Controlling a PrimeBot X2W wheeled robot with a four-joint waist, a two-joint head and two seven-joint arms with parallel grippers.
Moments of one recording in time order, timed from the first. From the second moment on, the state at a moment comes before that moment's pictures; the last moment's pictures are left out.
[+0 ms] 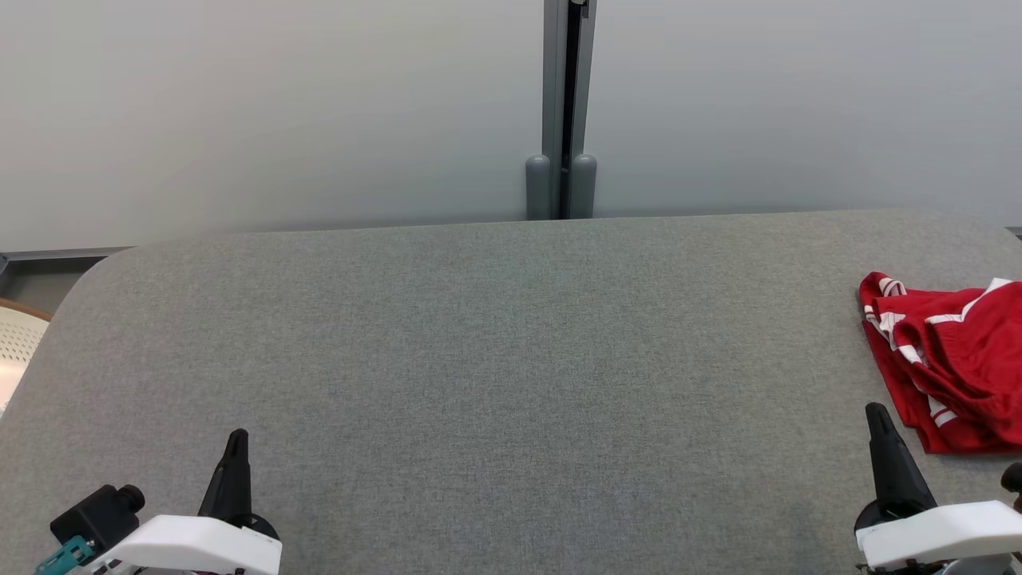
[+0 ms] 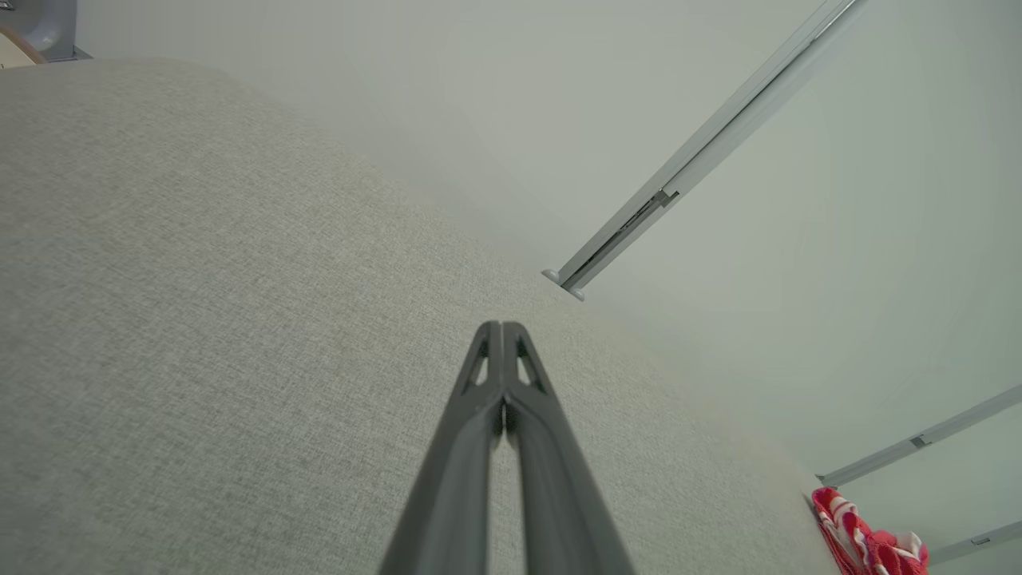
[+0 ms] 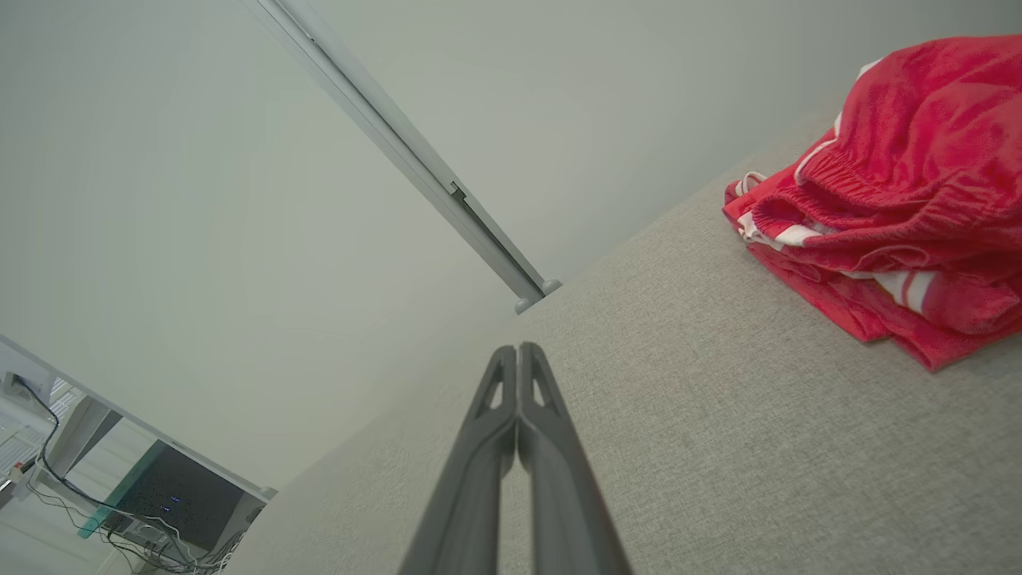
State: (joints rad) left arm -0.01 0.14 -0.06 0.27 -0.86 -0.02 -0.08; right arm 0.05 -0.06 -0.05 0.11 0.75 0.13 0.05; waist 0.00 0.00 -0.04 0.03
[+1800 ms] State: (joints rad) left arm -0.07 0.08 0.06 0.26 -1.37 -0.10 0.05; right arm -0.06 -0.05 -0.09 0.20 1.34 0.13 0.09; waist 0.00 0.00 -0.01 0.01
